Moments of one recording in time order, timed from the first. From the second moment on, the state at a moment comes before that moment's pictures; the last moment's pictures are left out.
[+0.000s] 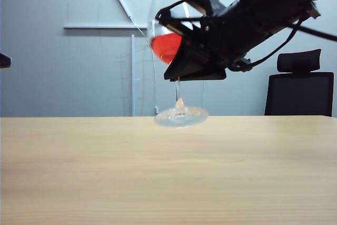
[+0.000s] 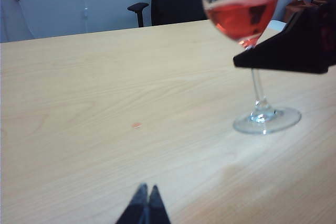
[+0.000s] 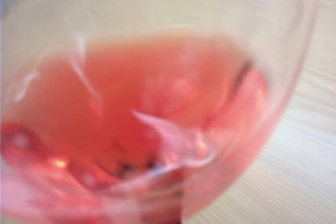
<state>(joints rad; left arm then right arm) -0.55 0.01 0.00 -0.06 0.02 -0.02 0.65 1.47 0.72 0.36 -0.12 0.18</state>
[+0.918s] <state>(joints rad) -0.55 0.01 0.01 -0.06 0.02 -0.02 0.79 1.37 0.62 0.47 -0.11 -0.13</state>
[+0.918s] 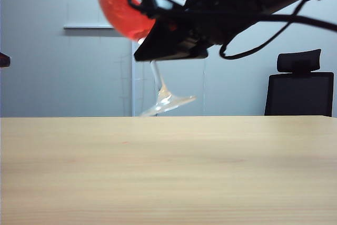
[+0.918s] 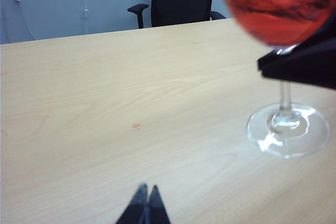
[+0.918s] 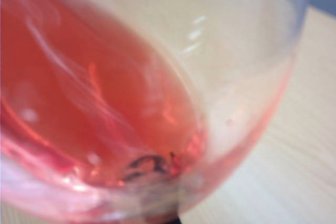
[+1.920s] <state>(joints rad) -0.55 0.01 0.00 -0.06 0.02 -0.02 0.73 1.41 0.27 1.22 0.15 0.12</state>
